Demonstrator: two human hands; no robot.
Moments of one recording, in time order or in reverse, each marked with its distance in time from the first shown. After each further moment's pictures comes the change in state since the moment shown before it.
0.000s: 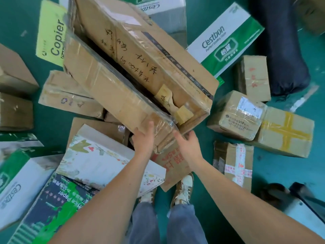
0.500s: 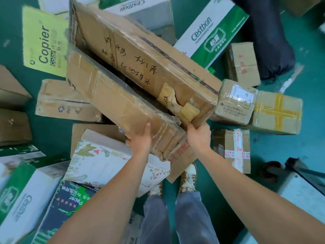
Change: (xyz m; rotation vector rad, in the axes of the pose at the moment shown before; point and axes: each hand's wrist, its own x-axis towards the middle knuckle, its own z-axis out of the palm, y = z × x) left_hand -0.008 0.001 -0.027 0.051 0.040 -0.107; right_hand -0.019 -0.022 -0.013 0.045 0.351 0.048
